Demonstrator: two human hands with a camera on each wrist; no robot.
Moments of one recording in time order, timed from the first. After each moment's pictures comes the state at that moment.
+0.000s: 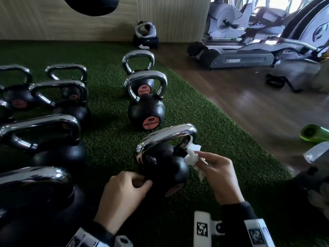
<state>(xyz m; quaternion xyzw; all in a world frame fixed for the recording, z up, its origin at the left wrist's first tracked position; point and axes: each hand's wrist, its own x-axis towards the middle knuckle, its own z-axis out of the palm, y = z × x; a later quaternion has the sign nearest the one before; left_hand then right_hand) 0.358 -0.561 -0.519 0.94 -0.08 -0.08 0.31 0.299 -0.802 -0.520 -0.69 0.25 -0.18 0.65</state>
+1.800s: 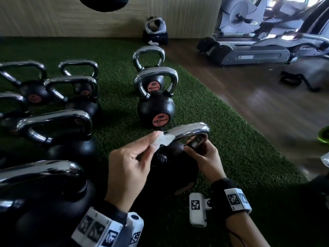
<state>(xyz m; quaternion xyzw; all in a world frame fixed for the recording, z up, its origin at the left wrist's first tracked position) 0.381 -0.563 -0.495 0.76 -0.27 0.23 0.54 0.363 -0.802 -0.568 -0.71 0.13 -0.19 0.67</state>
